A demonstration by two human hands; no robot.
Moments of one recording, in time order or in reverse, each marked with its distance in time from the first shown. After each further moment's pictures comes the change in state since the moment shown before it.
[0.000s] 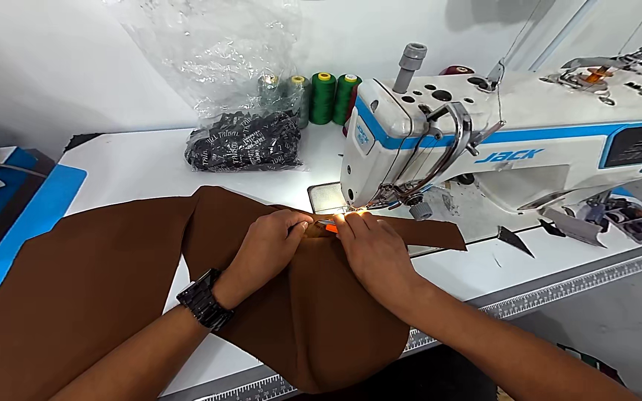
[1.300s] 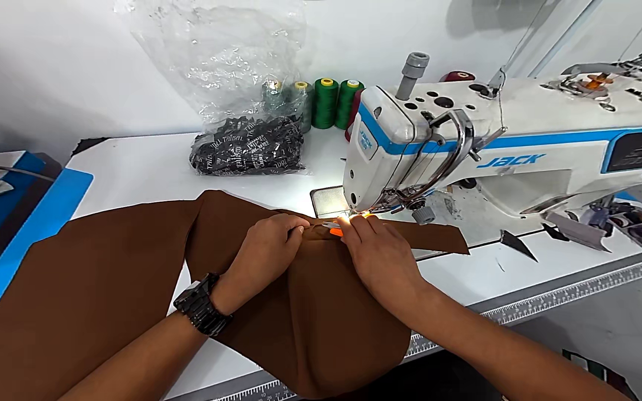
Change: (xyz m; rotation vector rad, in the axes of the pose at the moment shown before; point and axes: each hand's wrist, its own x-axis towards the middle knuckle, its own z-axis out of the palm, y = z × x) left_hand -0.003 0.002 -0.008 0.058 -0.020 -0.032; right_hand -0.002 0.002 -0.003 0.036 0.047 0.004
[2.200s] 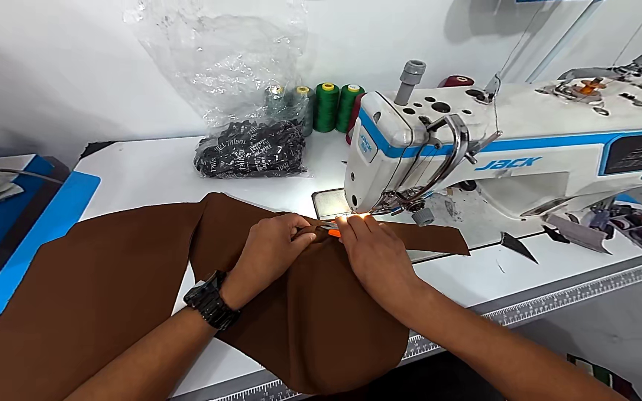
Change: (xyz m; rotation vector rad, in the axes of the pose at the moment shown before) left_hand 0.005 0.001 0.002 0.030 0.012 -0.069; right_hand 0.005 -0.004 0.005 -0.040 -0.027 0.010
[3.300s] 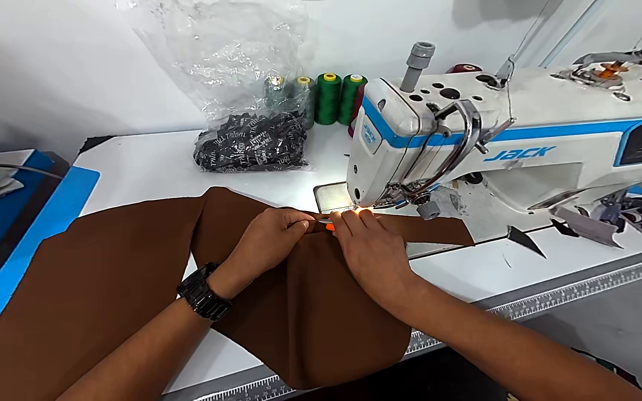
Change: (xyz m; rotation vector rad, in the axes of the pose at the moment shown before) left_hand 0.003 -0.002 -0.012 -0.288 -0.152 -0.154; right_hand 0.005 -0.011 -0.002 -0.034 0.015 -0.011
